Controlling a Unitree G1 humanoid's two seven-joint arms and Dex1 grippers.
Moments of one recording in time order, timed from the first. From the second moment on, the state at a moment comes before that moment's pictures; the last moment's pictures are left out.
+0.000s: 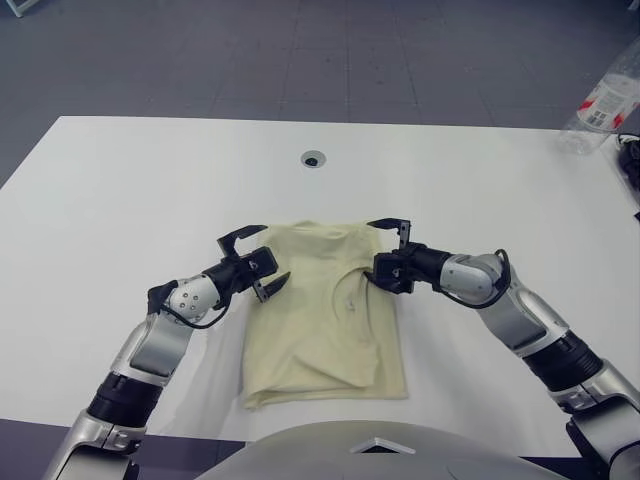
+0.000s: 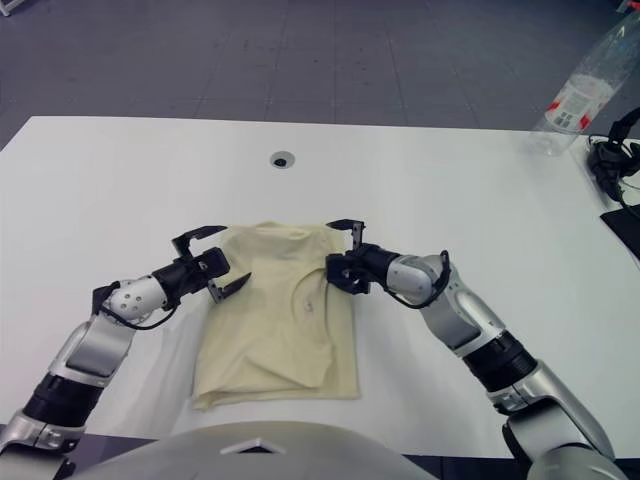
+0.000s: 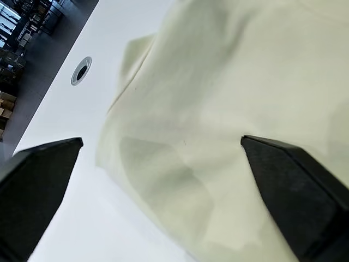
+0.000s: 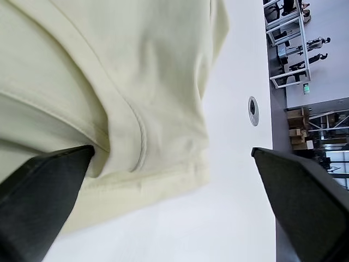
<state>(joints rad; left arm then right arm) -0.04 0.57 -0.26 -0.16 0.25 0.10 -0.58 -0.29 -0.73 0.50 -0.07 -0.40 -0.02 0.62</state>
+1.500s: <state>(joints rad) 0.28 0.63 -0.14 -0.58 -0.06 0.01 -0.76 0.48 -0.95 -0.20 -0.71 0.13 0.09 1.08</state>
